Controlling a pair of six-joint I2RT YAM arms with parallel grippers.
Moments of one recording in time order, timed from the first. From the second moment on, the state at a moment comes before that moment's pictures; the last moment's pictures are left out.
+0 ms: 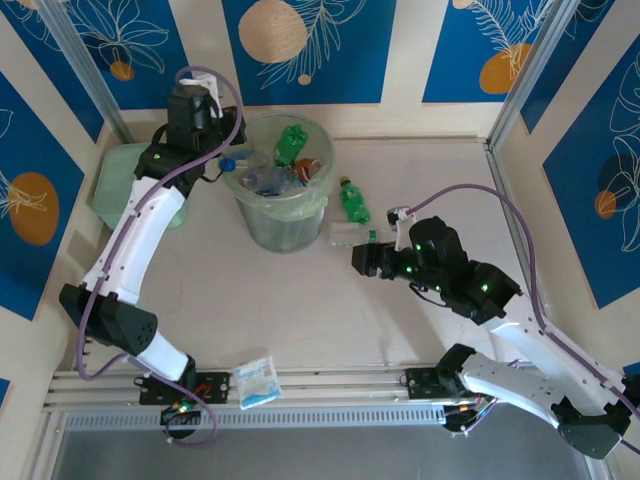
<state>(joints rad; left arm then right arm) -0.34 1.57 1.78 -0.59 -0.07 -0.37 0.75 0.84 0.96 -0.67 -0.02 0.59</state>
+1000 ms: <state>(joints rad) -0.43 0.97 1.25 -0.89 0.24 -0.38 0.19 1.33 1.18 -0.81 -0.16 0.70</state>
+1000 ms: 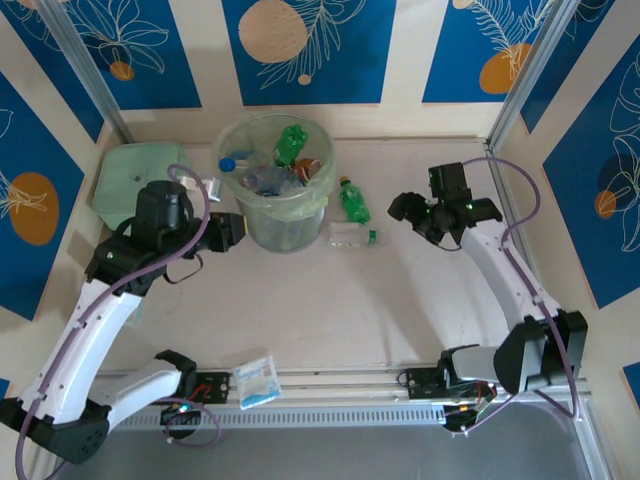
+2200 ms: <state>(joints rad) -0.44 0.85 1.04 -0.83 0.32 -0.48 0.30 2.22 1.82 -0.87 -0.19 0.42</state>
